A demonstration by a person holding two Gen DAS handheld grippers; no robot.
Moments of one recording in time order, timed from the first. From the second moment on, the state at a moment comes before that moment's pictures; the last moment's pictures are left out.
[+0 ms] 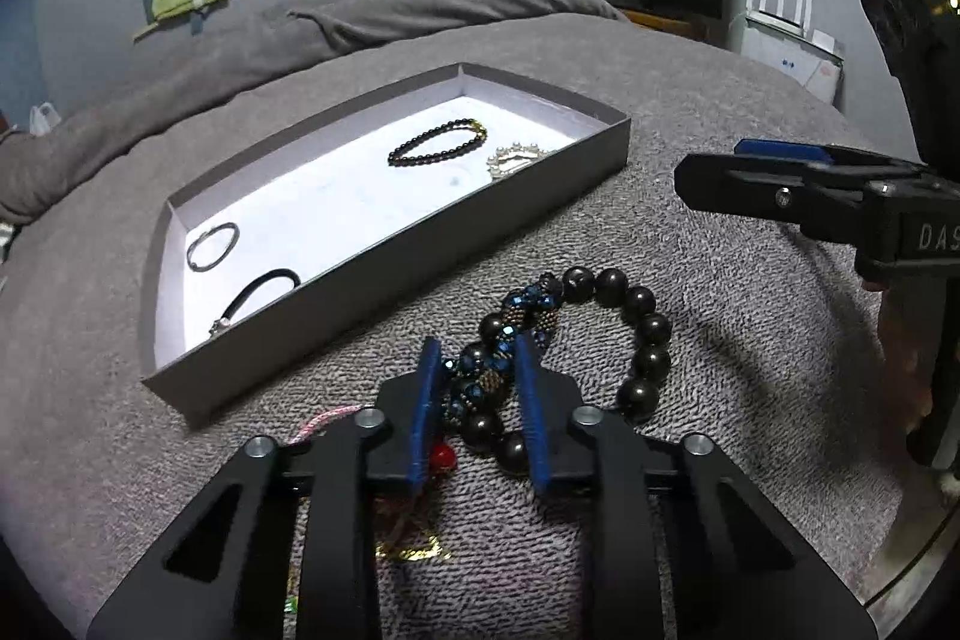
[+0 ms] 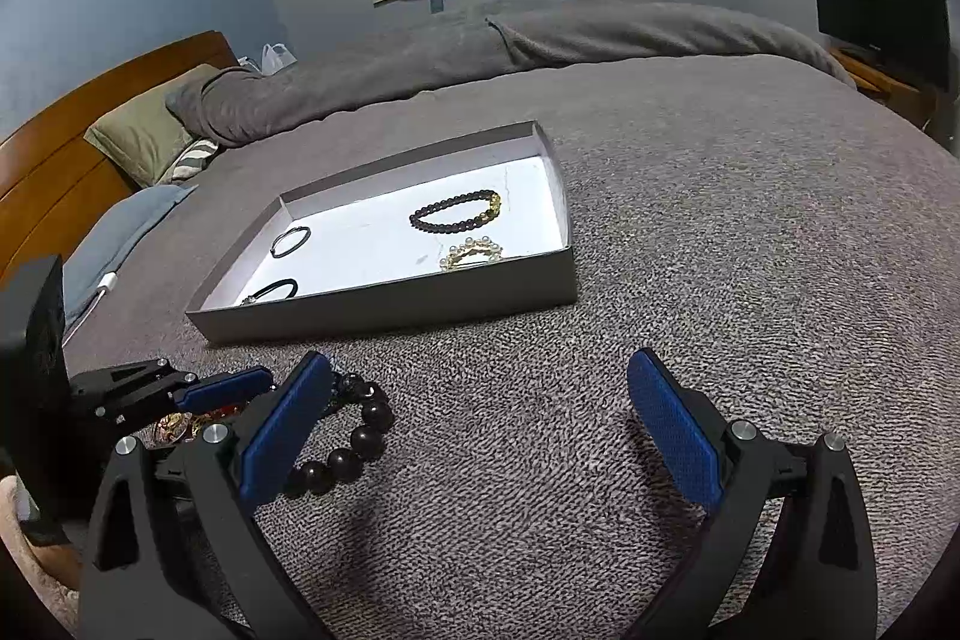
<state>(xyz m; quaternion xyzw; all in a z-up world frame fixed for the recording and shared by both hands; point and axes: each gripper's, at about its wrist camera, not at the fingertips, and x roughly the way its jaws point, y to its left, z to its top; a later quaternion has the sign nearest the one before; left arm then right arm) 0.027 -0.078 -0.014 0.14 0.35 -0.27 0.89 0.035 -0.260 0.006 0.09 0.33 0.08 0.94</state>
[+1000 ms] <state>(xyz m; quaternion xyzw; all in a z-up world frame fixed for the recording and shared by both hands) 0.027 -0.029 0.026 0.06 0.30 -0.25 0.92 0.061 -0.187 -0.030 -0.01 0.42 0.11 0.90</state>
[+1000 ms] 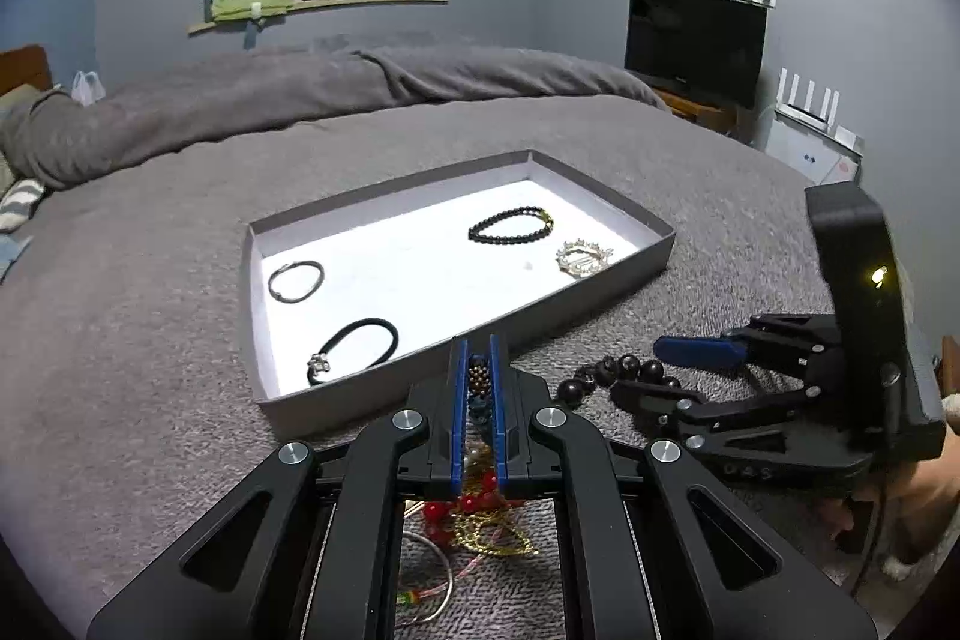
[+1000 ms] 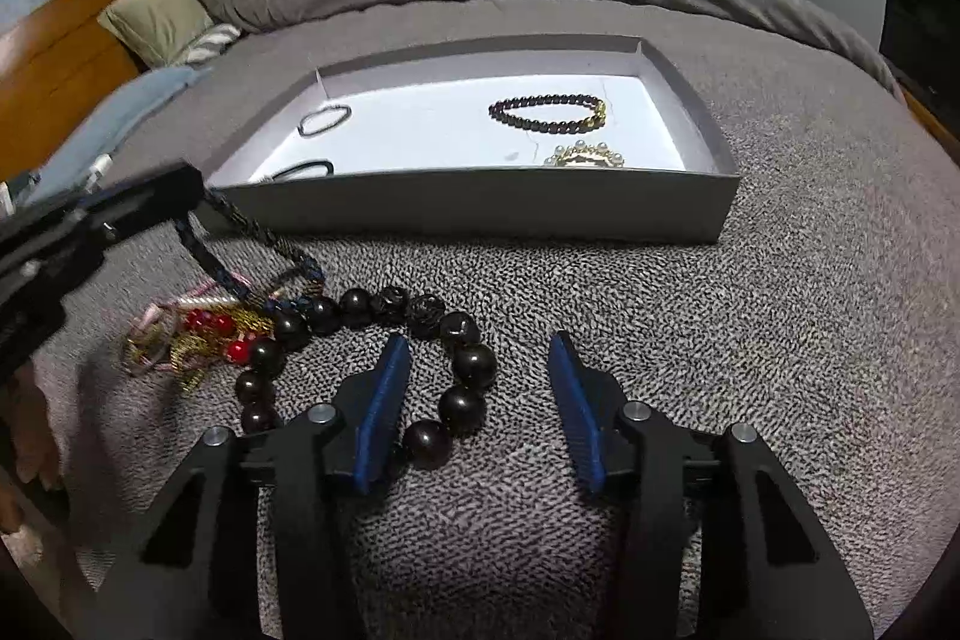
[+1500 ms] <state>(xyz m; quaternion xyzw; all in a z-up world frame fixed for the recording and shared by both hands) 0.021 -0.007 0.054 0.03 0.26 -0.24 0.94 0.027 -0.199 0.031 0.02 0.29 0.16 0.94</state>
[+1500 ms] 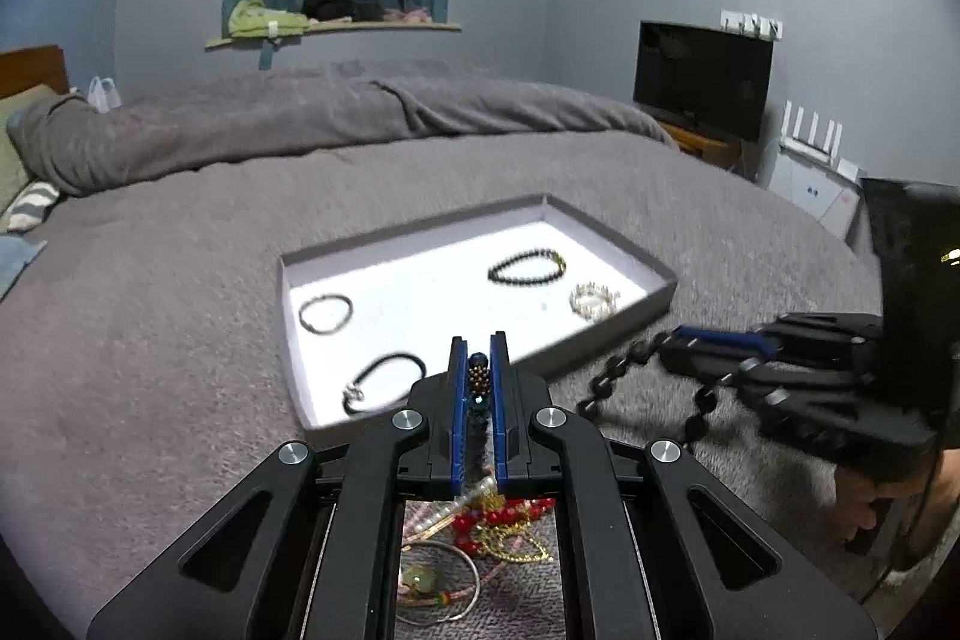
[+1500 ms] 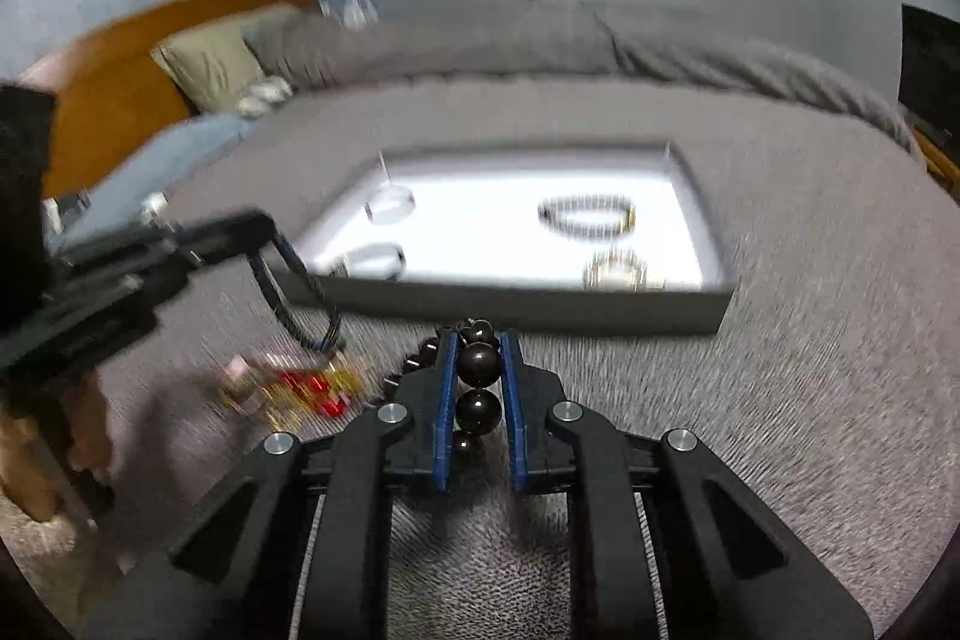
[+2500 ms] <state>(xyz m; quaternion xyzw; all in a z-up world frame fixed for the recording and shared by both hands) 0.165 -0.033 0.048 0.00 0.30 -0.23 0.92 0.210 -0.202 0.059 0.04 0.25 0.12 0.96</state>
